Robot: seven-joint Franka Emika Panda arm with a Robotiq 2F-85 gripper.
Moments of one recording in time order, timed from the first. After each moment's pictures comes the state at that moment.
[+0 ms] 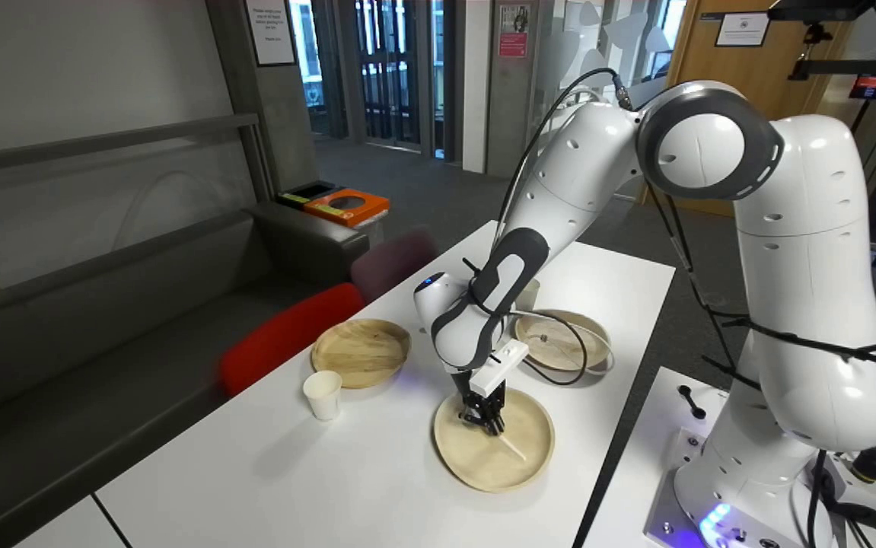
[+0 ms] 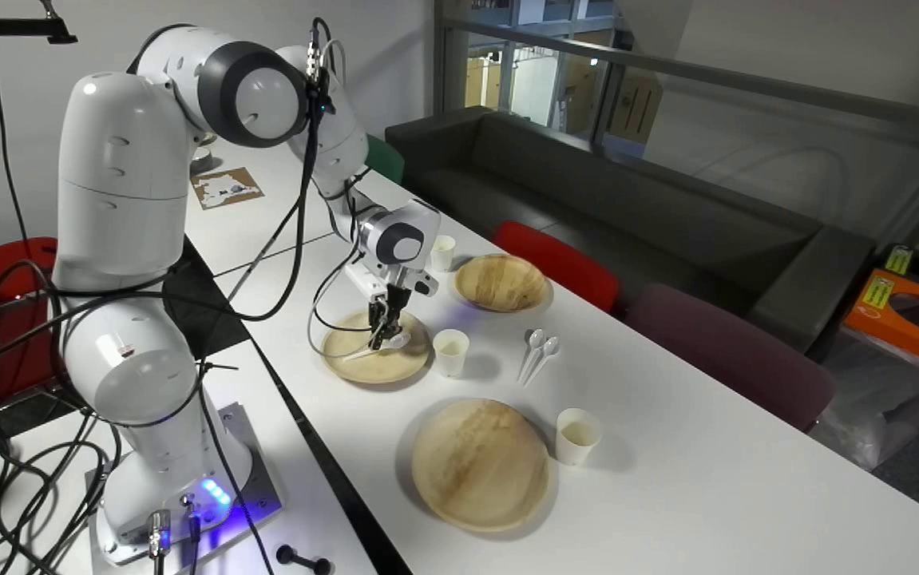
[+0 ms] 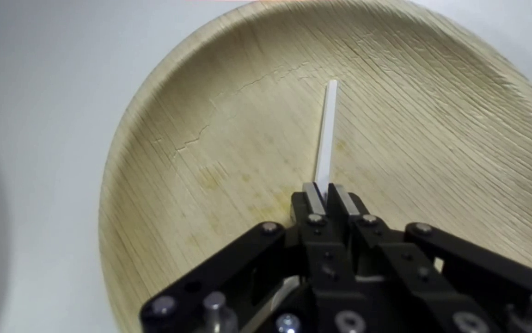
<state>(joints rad) 0.16 0.41 0.07 -2.29 0.03 2.24 0.28</state>
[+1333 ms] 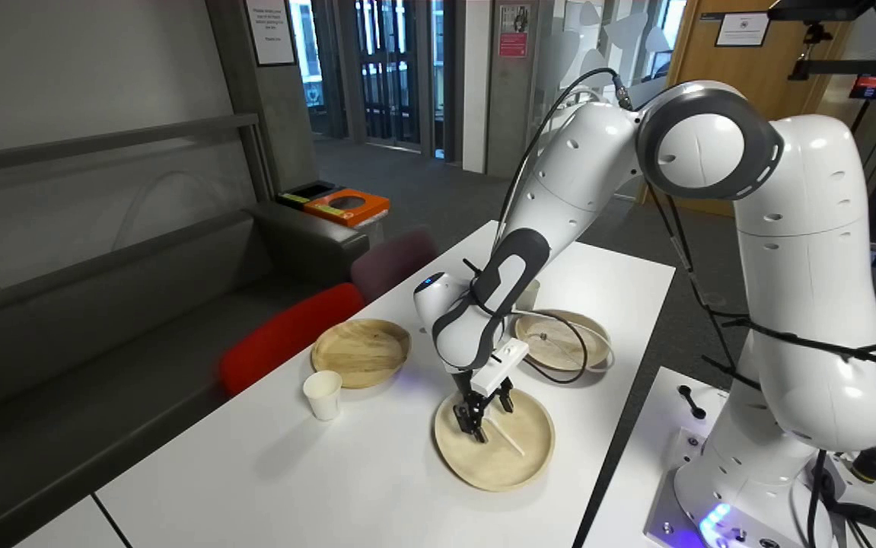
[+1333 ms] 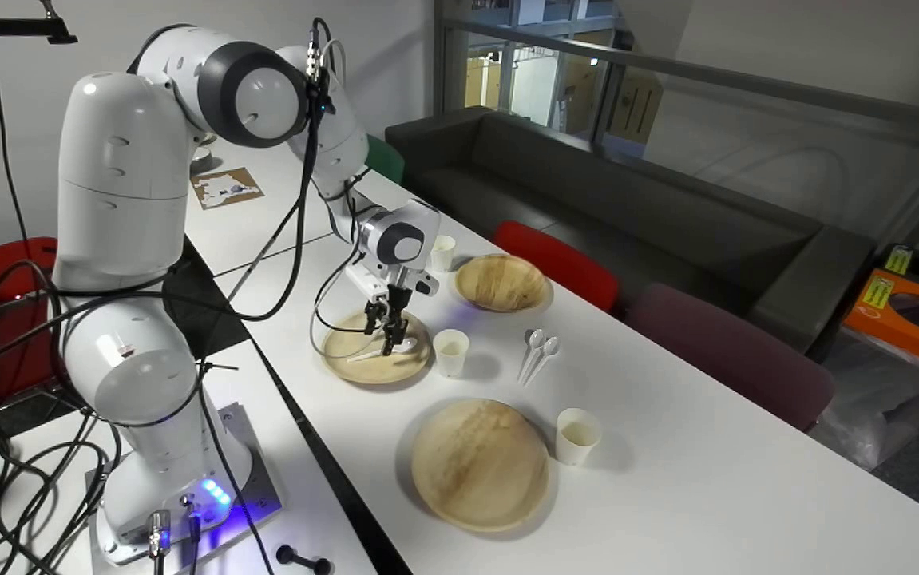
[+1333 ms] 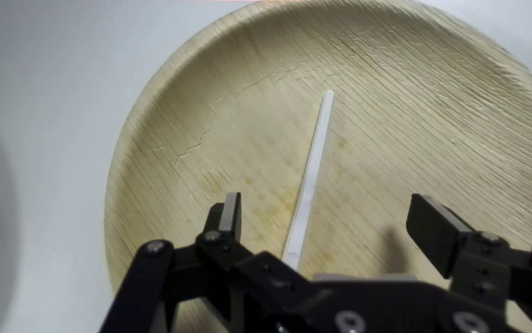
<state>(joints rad) 0.16 0.41 0.07 -2.29 0.01 2.24 0.29</state>
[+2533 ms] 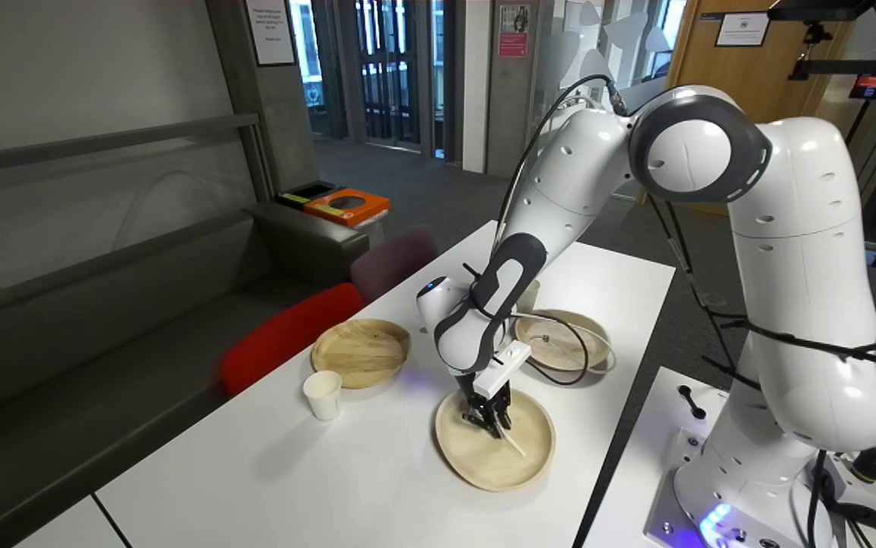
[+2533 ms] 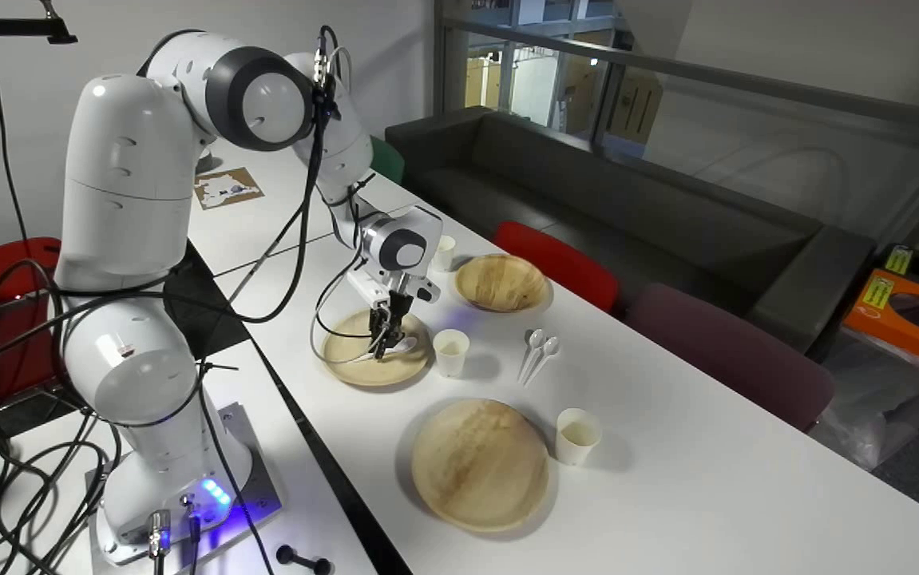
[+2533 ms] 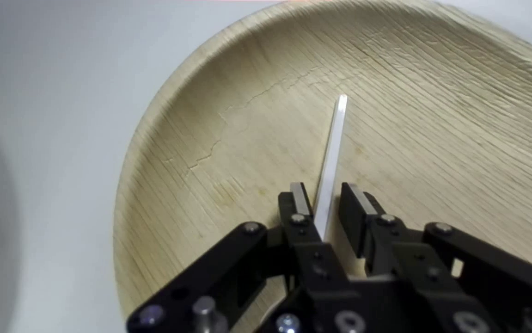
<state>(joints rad) 0.16 0.44 0.05 -2.29 0.01 2.24 0.29</state>
